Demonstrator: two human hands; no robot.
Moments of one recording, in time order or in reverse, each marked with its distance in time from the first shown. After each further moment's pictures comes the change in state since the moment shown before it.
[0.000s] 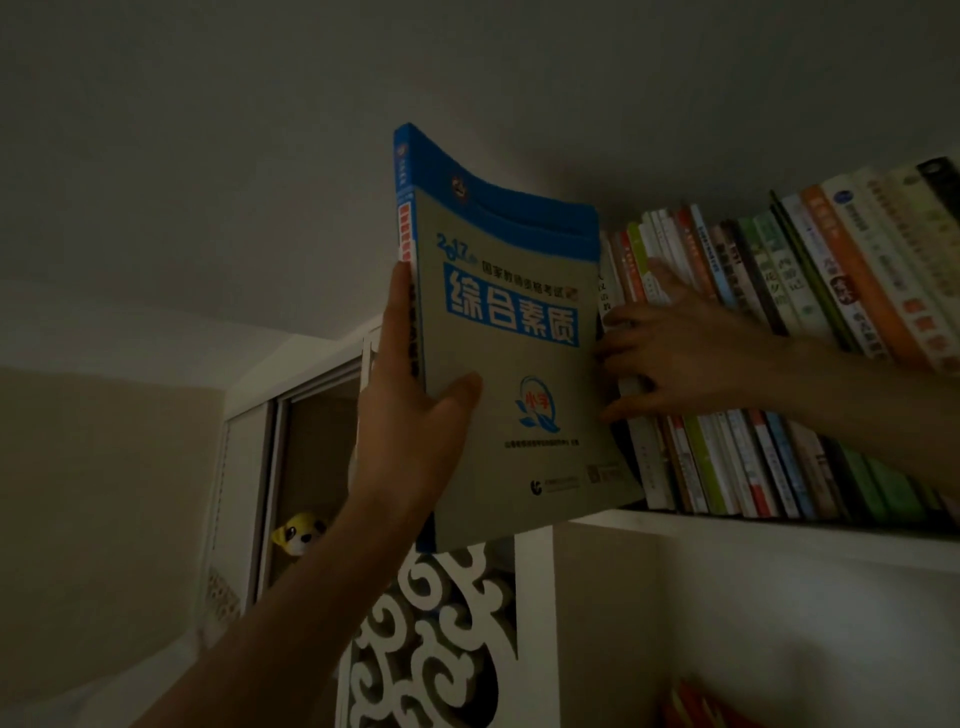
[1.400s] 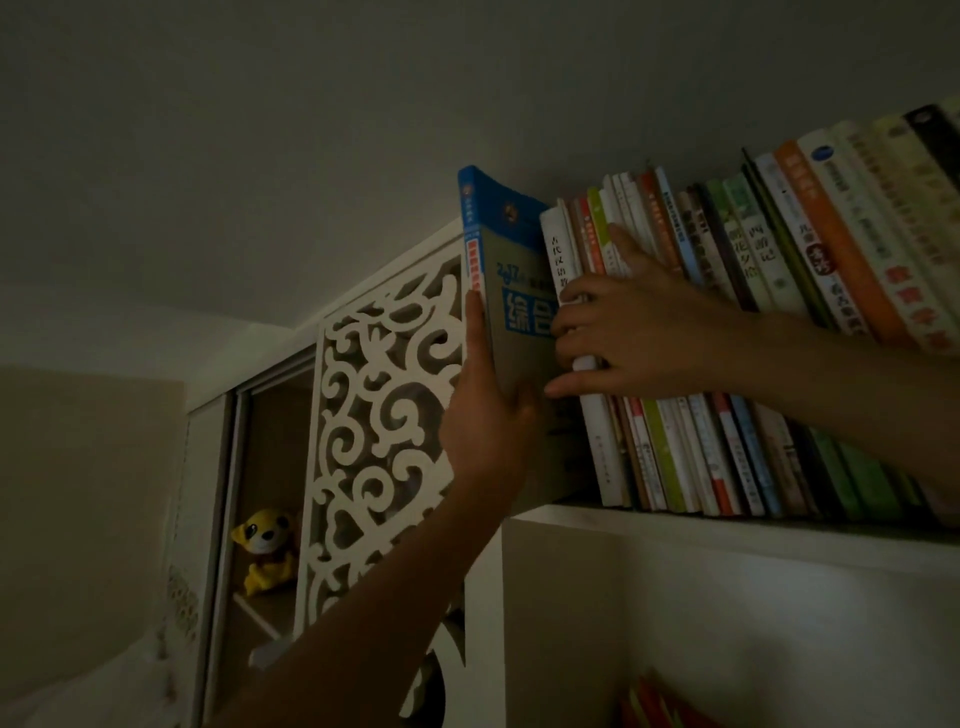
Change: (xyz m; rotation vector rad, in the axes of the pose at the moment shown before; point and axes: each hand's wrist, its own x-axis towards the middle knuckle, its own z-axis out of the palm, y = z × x) left_hand 0.026 -0.072 0.119 0.300 0.024 -0.016; right_hand -0.002 0.006 0.005 -0.032 0.063 -0.031
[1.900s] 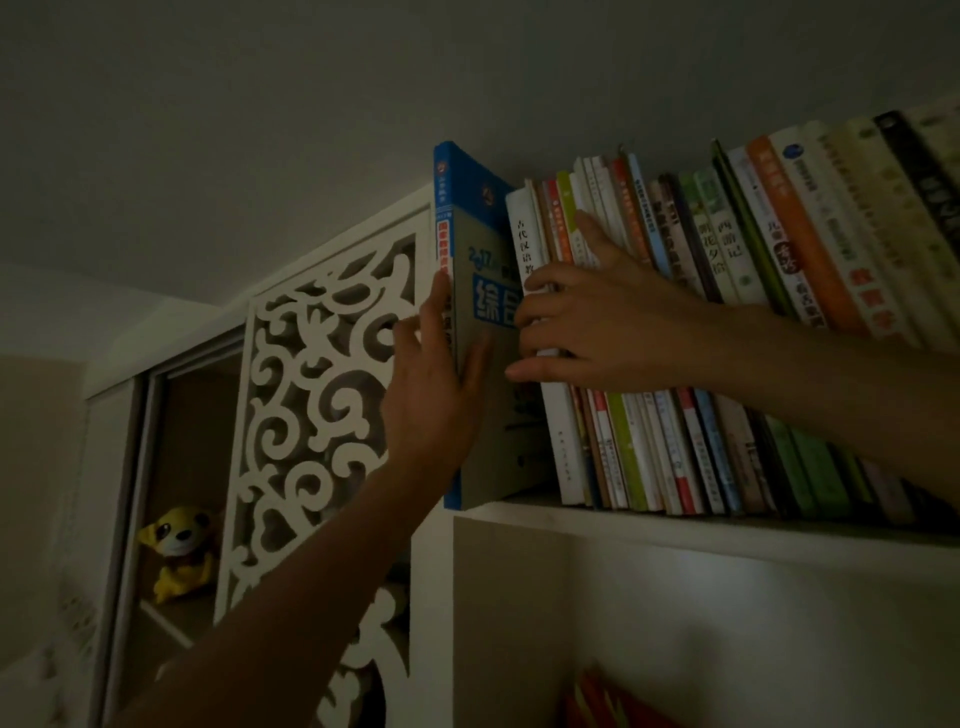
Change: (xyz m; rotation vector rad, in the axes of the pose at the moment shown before) left_hand 0.021 -0.020 0.001 0.031 0.054 0.152; right_hand 0.007 -0.005 -0.015 -0.044 -0.250 0.032
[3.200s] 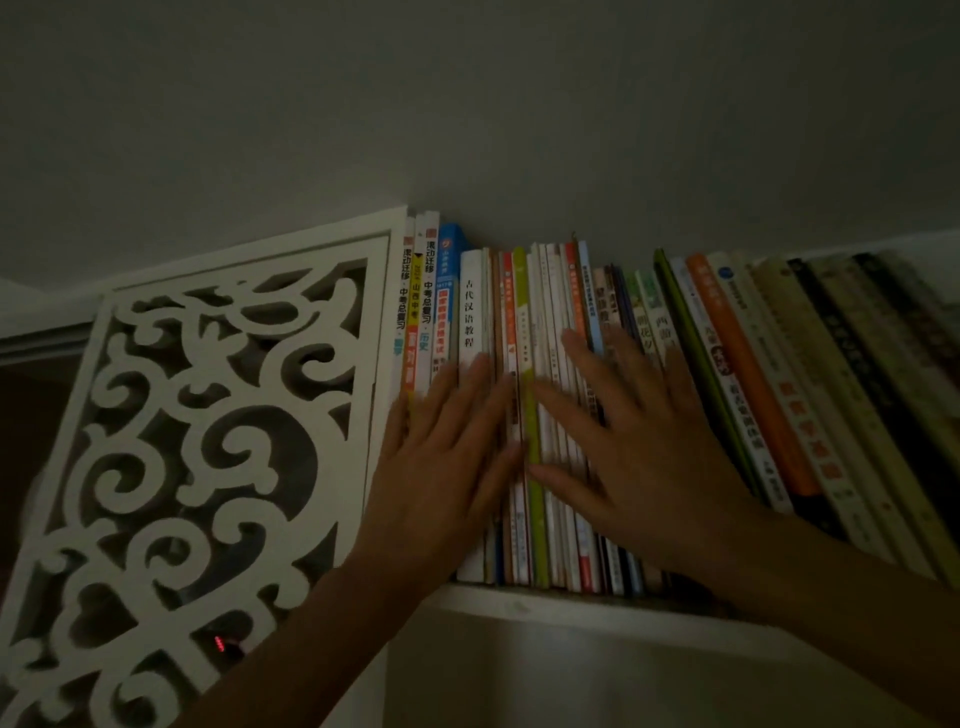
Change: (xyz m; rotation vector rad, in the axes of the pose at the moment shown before) left_hand -0.010 -0.024 0.029 0.109 -0.197 0.419; right_hand -0.036 -0.053 -0.023 -0.158 -0.337 0.598
